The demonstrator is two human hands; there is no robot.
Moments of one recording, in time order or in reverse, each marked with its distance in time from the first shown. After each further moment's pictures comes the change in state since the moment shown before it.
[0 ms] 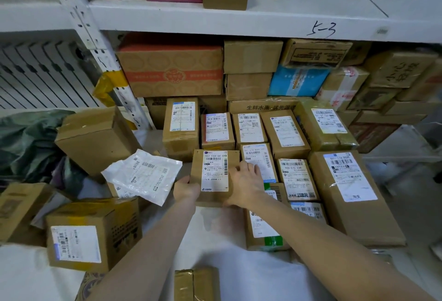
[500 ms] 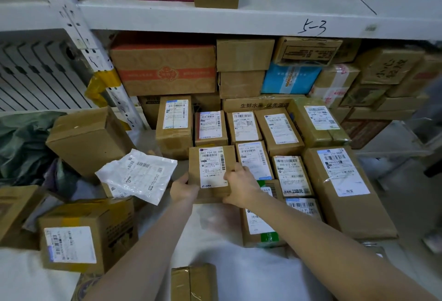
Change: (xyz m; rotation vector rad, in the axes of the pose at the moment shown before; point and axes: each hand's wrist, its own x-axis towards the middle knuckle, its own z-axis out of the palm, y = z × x) left_hand -0.008 -0.002 0.001 0.057 -0.057 0.098; right_hand -0.004 0.007 0.002 0.107 -0.027 -0.078
